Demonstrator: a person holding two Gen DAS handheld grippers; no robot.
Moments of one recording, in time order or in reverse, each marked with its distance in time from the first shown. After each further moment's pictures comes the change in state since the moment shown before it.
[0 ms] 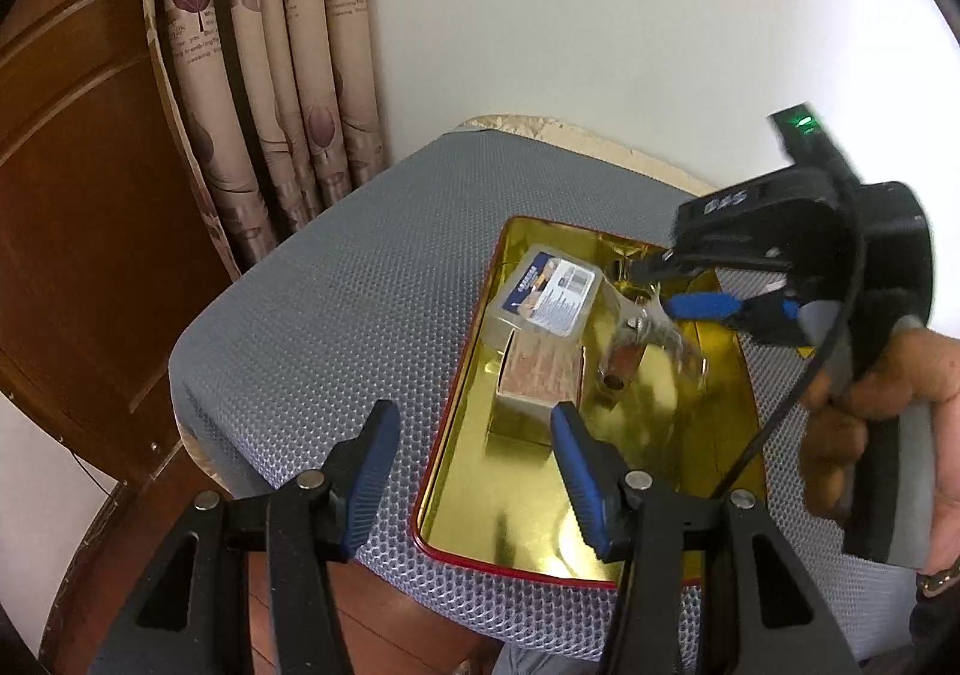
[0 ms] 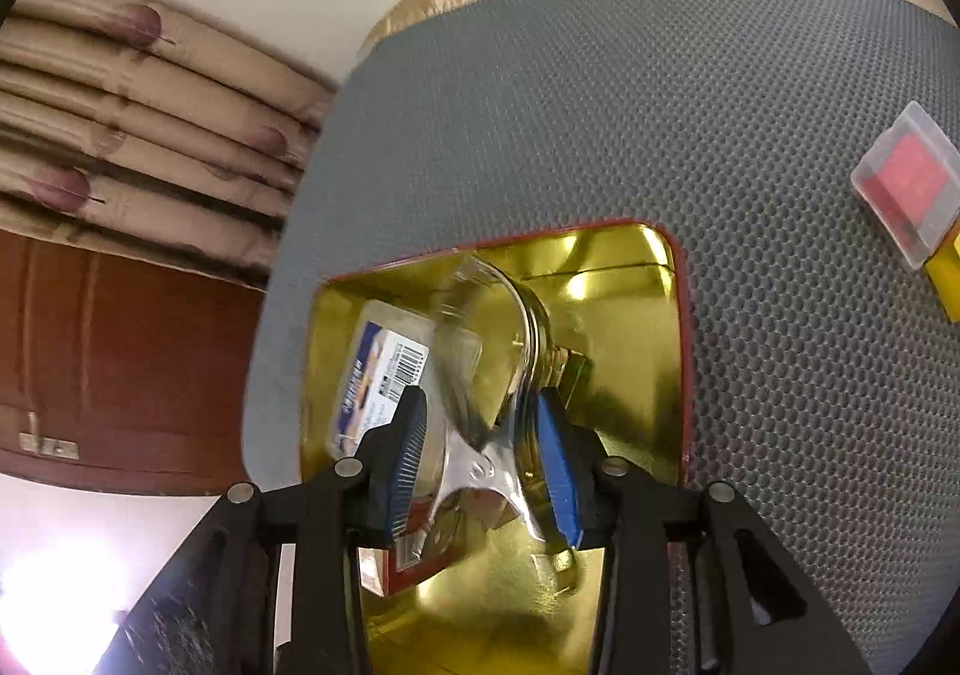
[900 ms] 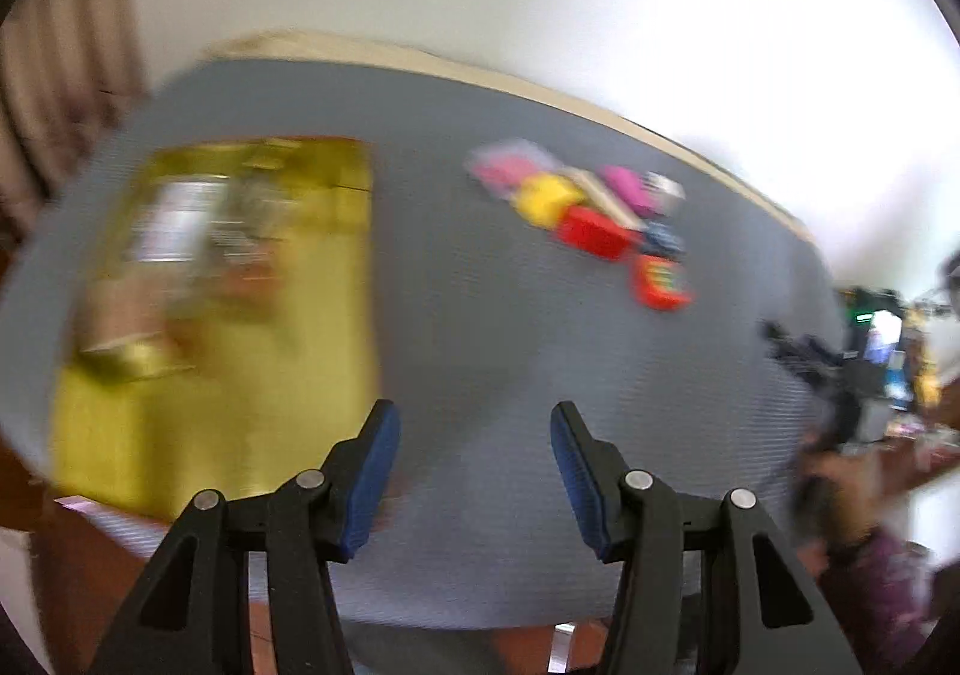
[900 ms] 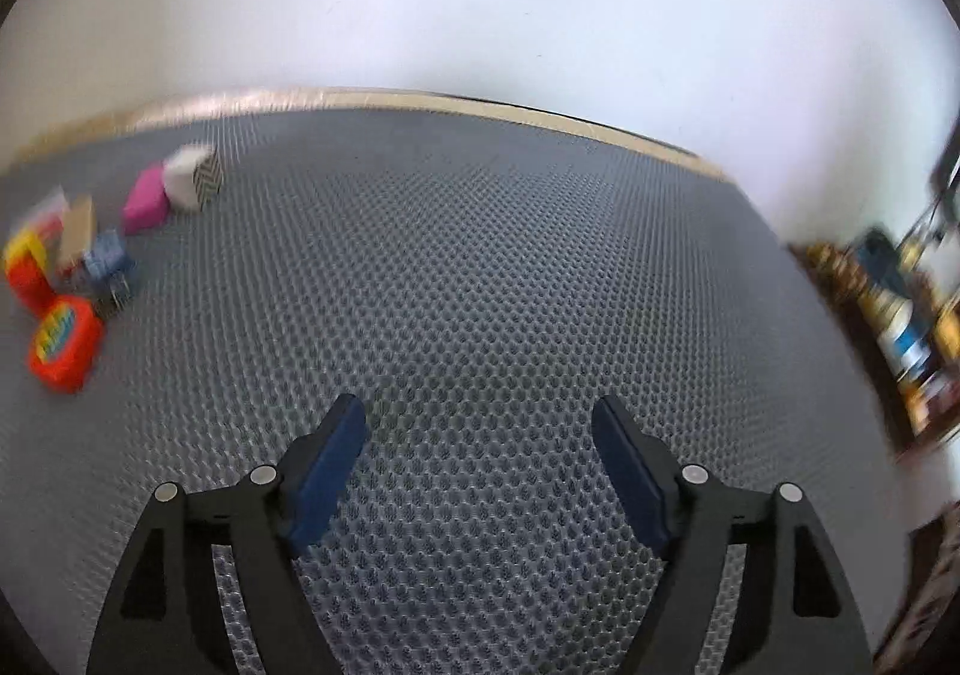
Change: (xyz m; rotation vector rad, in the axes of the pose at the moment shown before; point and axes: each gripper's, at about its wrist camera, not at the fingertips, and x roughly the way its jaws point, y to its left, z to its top) left arm 0.008 -0.159 -0.017 0.213 0.283 -0.472; right arm -0.243 -0.320 -0.122 0.020 -0.495 -0.841
